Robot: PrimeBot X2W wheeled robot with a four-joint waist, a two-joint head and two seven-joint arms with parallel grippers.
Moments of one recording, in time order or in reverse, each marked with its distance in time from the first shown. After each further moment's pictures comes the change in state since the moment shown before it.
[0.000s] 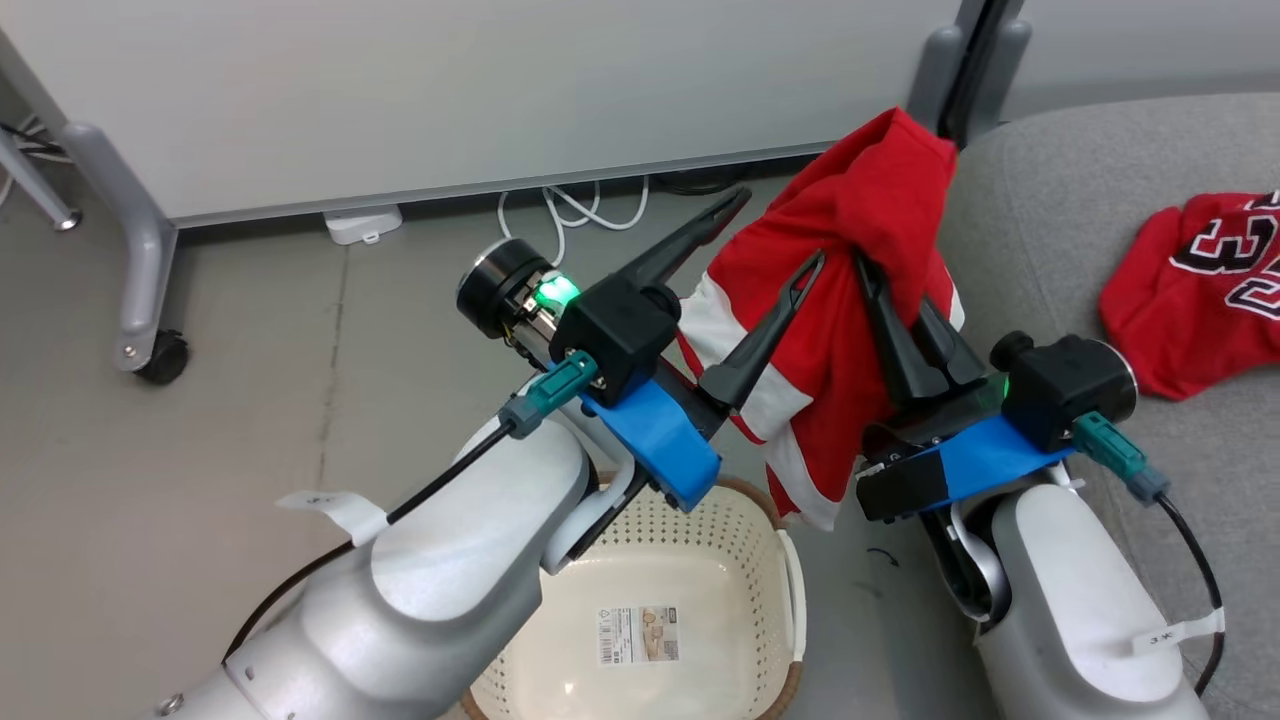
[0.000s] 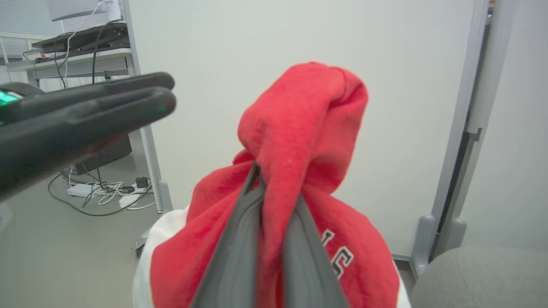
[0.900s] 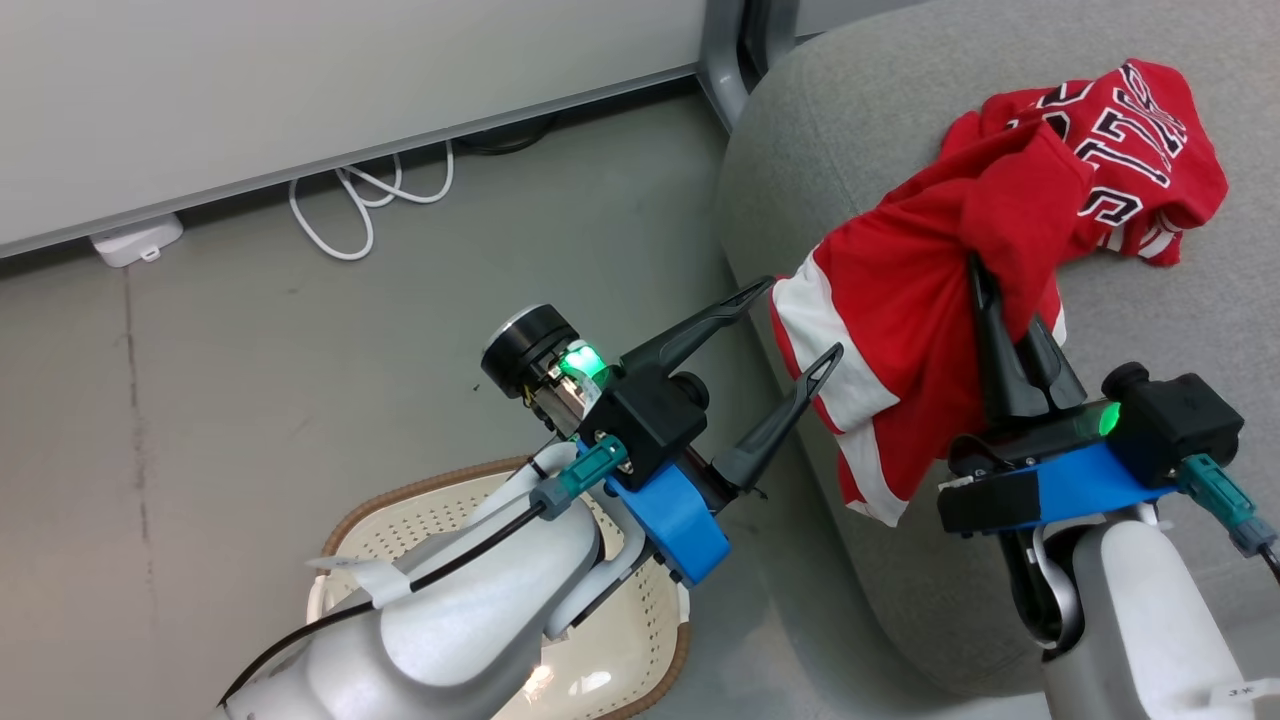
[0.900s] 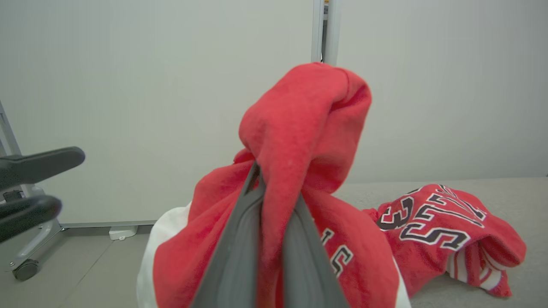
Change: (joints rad) left arm 0.066 0.046 -0.089 -0.083 0.039 0.022 0.014; right arm 0.102 0.000 -0.158 -0.112 -0.029 0.000 0.000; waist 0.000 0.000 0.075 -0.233
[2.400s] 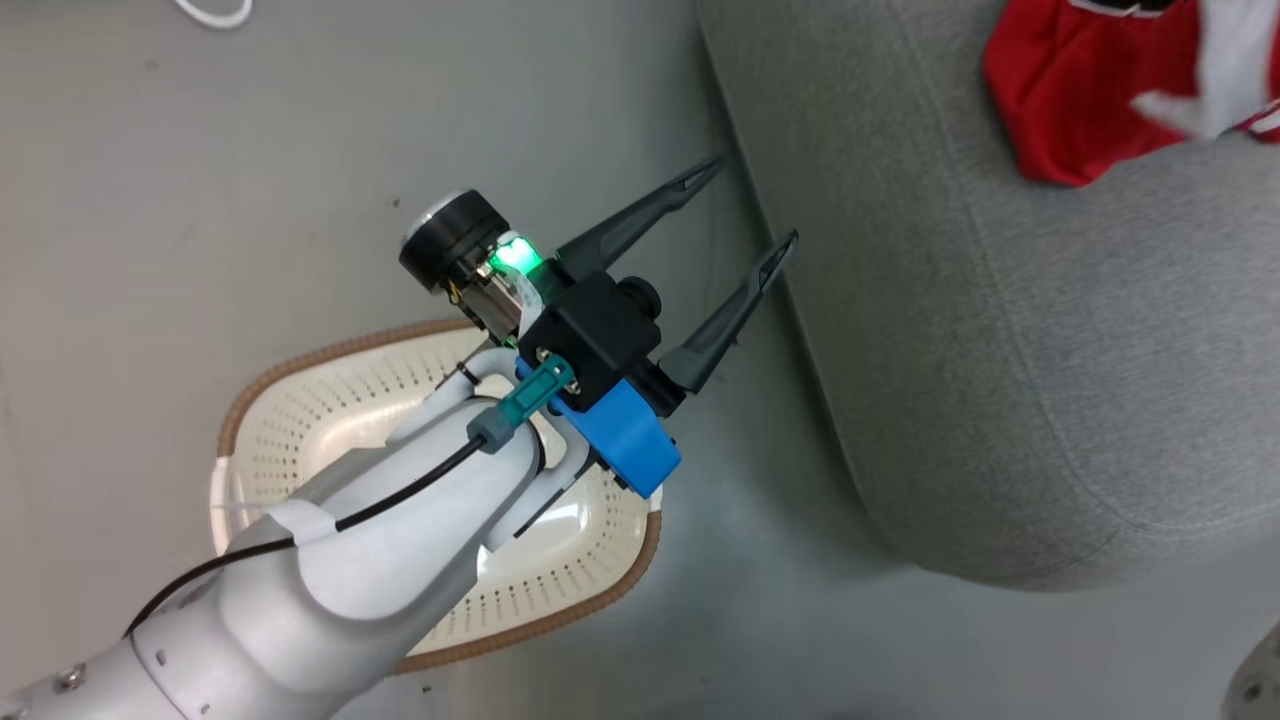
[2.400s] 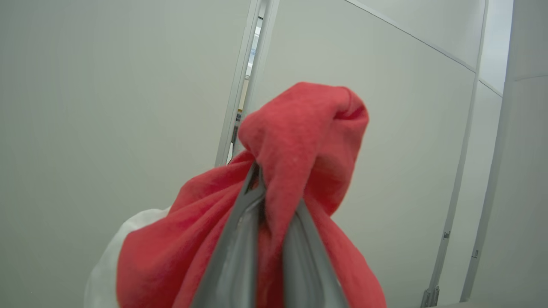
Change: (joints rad) left arm -0.123 0.096 0.016 -0.065 0.036 0.028 0.029; right arm -0.463 -0.113 -0.340 -0.156 -0.068 0.000 0.000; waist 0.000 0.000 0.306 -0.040
